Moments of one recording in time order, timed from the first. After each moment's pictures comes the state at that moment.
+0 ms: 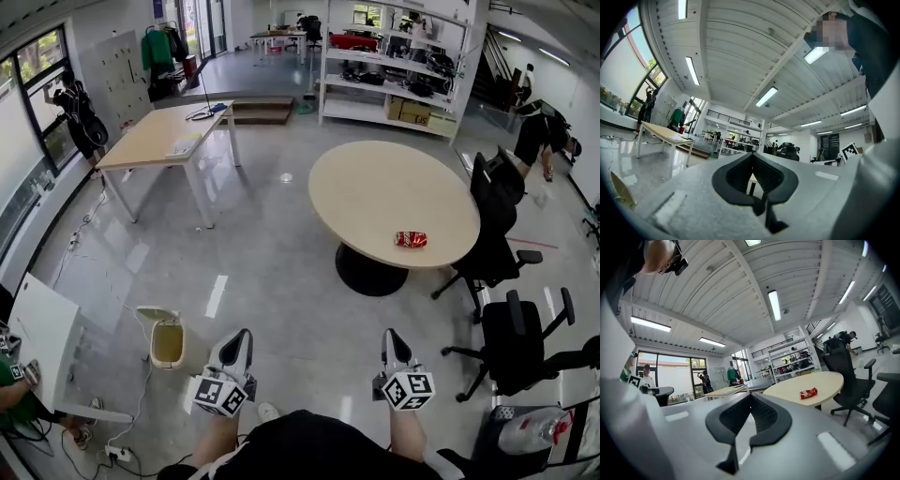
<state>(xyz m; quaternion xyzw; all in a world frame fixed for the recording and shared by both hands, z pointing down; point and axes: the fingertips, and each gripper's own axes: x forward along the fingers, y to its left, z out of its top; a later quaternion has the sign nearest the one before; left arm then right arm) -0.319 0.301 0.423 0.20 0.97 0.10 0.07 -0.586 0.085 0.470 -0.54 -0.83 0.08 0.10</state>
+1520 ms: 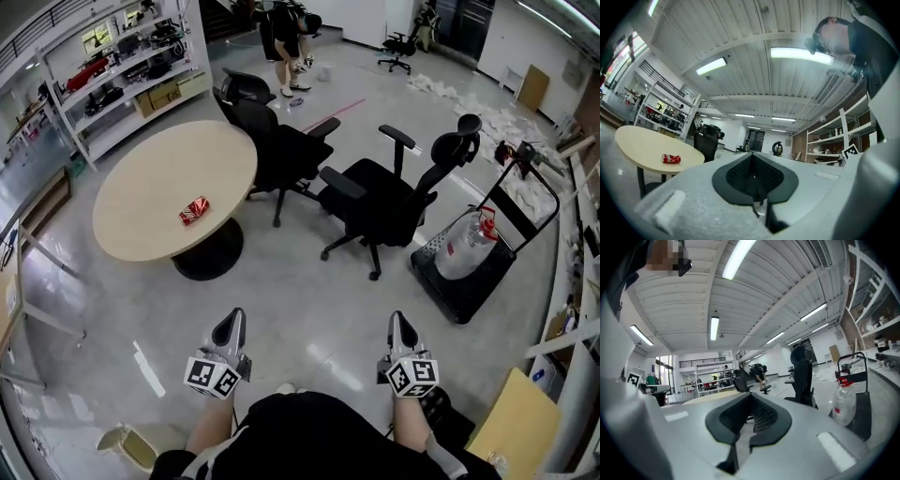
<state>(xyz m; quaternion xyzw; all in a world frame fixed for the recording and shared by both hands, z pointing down) -0.591 0.008 0.433 -0.27 0.96 0.12 0.02 -0.561 -0.362 0.477 -0.08 -0.99 0.11 0.05</state>
